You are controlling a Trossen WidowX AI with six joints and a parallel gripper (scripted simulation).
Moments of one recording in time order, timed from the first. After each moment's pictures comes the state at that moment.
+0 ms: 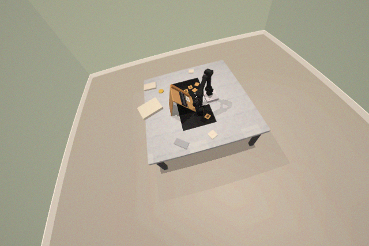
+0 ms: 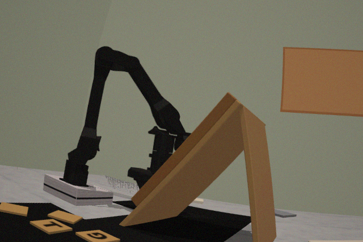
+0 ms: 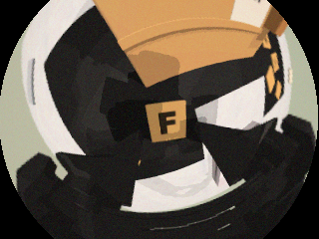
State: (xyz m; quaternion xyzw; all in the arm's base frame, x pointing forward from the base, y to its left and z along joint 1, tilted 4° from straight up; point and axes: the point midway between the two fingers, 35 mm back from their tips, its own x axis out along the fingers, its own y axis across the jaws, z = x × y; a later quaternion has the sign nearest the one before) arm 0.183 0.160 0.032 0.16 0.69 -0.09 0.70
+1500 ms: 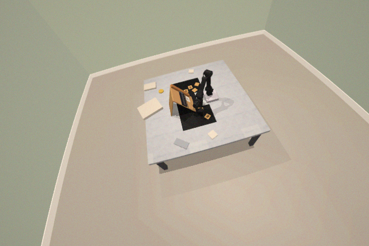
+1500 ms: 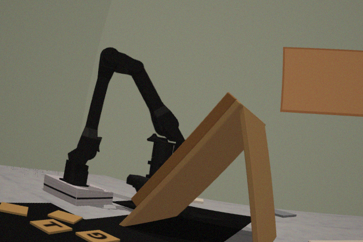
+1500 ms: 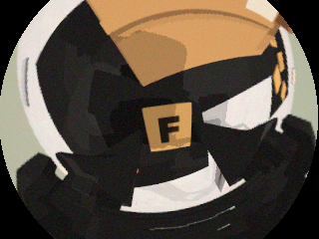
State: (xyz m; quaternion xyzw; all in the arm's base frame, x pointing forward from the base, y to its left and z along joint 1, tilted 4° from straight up) arm 0.183 0.161 0.011 0.16 0.69 -0.10 0.70
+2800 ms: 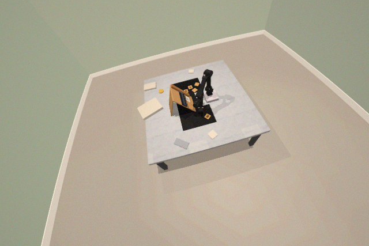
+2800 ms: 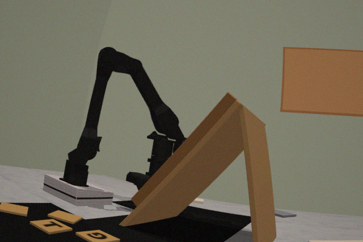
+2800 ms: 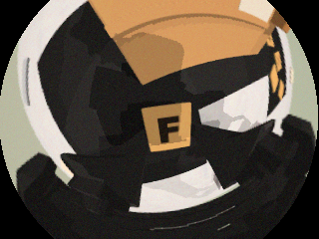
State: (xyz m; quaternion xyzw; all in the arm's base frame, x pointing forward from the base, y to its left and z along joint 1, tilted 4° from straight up) arm 0.181 0.161 0.017 0.16 0.69 -0.10 0.70
